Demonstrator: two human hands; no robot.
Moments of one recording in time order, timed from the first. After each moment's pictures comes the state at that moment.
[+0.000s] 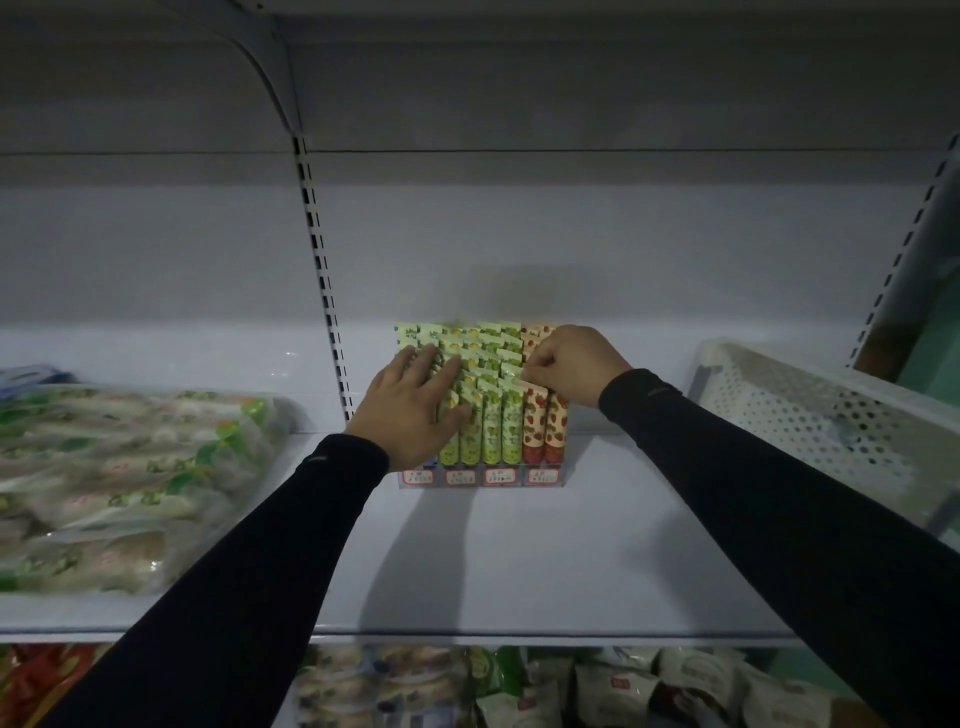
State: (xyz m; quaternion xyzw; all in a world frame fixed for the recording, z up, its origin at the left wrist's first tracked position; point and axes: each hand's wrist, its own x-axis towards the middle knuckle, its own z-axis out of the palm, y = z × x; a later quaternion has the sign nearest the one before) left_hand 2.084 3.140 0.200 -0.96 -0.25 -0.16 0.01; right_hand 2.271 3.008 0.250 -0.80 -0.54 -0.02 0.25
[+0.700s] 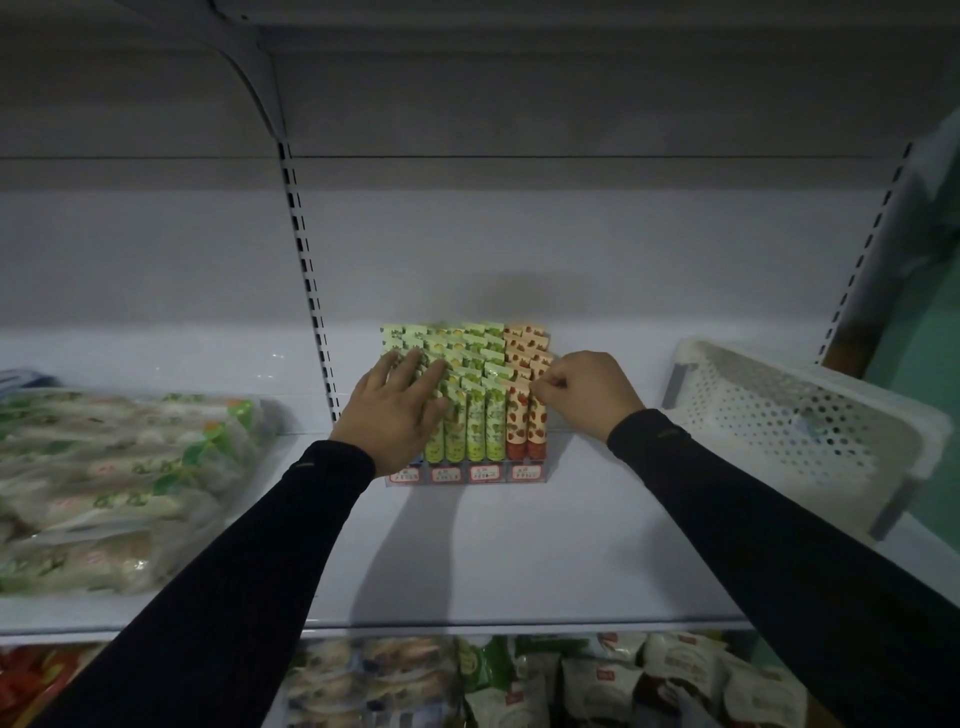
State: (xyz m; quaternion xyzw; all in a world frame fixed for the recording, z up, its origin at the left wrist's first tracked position) left_hand 2.085 3.152 0.186 -0.96 -0.23 -0.18 0.05; right_hand 2.266 2.968 0.227 -0.81 -0.50 -0.08 0.29
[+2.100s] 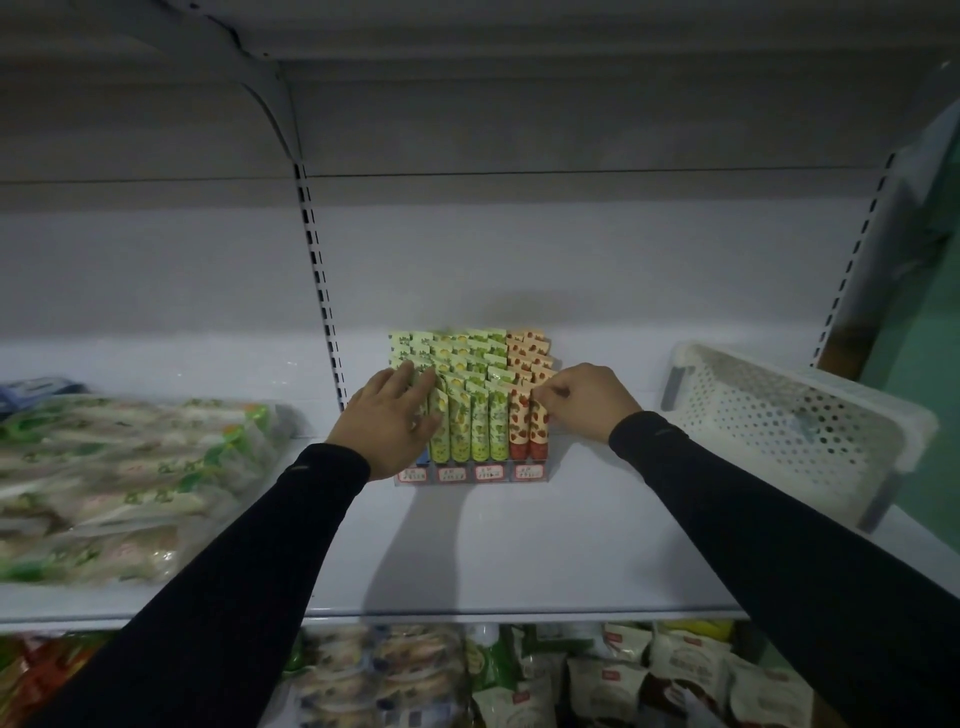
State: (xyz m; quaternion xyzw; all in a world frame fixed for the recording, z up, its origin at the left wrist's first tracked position) left_hand 2.062 3.134 0.200 -0.95 -0.26 -0.15 0.01; right_hand 2.264 2.960 0.223 -0.82 -0.48 -0.01 0.31
